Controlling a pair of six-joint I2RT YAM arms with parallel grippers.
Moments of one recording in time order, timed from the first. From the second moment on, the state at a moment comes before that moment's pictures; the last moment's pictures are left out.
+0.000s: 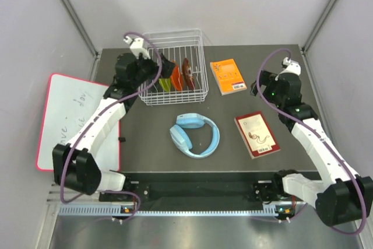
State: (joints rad) left arm -0.25 1.34 1.14 0.05 0.25 -0.38; right arm 0.21 1.04 0.89 -0.28 0.15 0.43
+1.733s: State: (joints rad) left arm -0.54 1.93 1.35 0.20 -0.38 -0.36; right arm 0.20 1.17 0.89 -0.29 0.18 0.39
